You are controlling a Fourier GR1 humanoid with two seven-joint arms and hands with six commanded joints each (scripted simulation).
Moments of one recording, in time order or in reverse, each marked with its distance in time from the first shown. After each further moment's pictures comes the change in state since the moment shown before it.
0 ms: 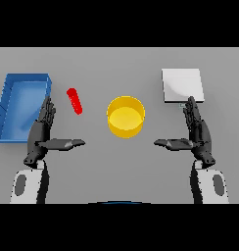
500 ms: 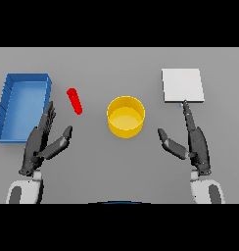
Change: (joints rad) left arm 0.116 0.070 -0.102 -0.175 -0.112 -0.031 -0.022; right arm 0.105 -0.053 0.144 -0.132 0.295 -0.084 -0.112
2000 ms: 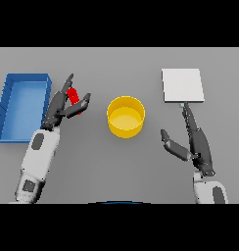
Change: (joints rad) left arm -0.574 0.000 0.120 0.732 -0.069 0.045 -0.039; right arm 0.015 -0.003 -0.015 -0.030 -0.086 0.066 0.020
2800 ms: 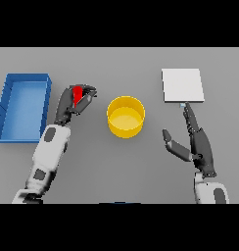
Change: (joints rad) left arm -0.130 -0.062 0.059 0.243 -0.005 0.119 -0.202; right arm 0.012 0.004 -0.005 -0.016 -0.027 0.012 0.010
